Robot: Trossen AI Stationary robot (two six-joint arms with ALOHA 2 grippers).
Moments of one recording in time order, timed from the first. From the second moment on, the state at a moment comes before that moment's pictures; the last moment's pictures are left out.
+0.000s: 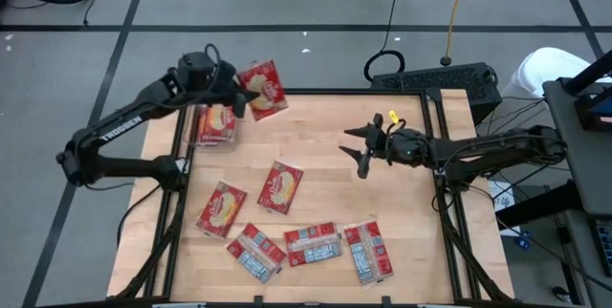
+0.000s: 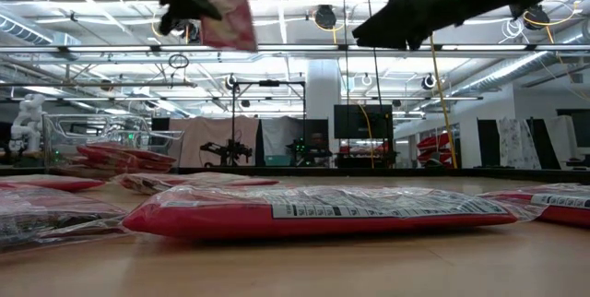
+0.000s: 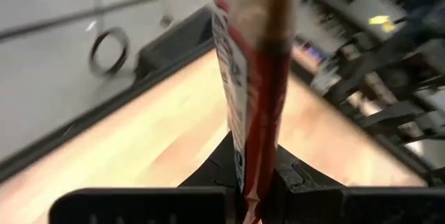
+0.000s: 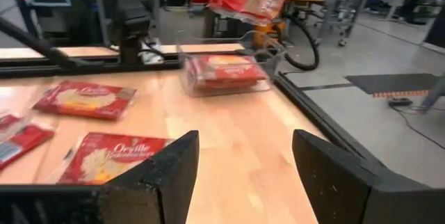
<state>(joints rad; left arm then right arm) 0.65 1.07 1.10 -0.51 0.28 -0.32 -0.05 1.08 0.53 0.34 0.28 -0.02</state>
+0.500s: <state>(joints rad) 0.94 1.10 1.19 -1.03 0.29 -0.11 -0.04 1.08 0.33 0.61 0.10 0.04</state>
